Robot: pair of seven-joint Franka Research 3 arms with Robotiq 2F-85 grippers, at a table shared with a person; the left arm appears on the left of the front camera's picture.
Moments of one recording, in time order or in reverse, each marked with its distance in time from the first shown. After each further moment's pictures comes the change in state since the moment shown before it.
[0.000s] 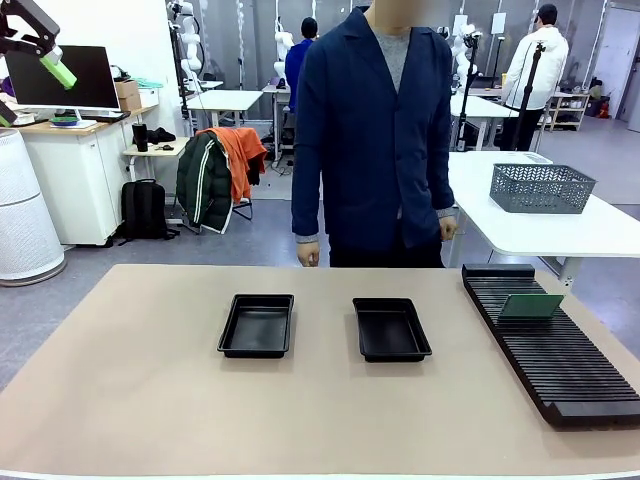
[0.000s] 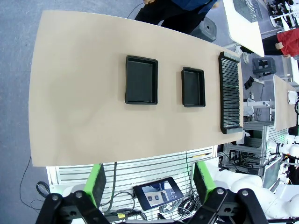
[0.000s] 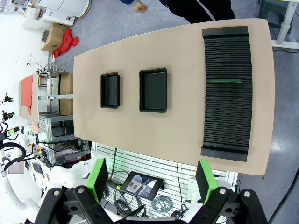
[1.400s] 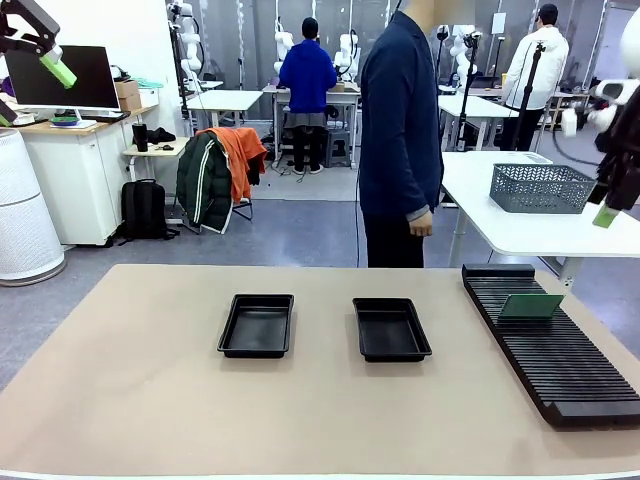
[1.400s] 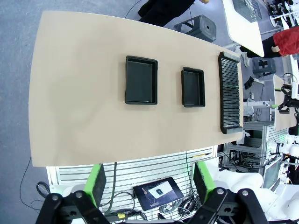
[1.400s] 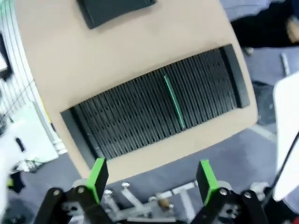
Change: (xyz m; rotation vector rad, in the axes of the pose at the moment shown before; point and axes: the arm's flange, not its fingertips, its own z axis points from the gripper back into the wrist) left arm 0.000 -0.001 0.001 0.000 -0.002 -0.002; right arm 0.020 -0.044 -0.218 -0.332 0.404 1.298
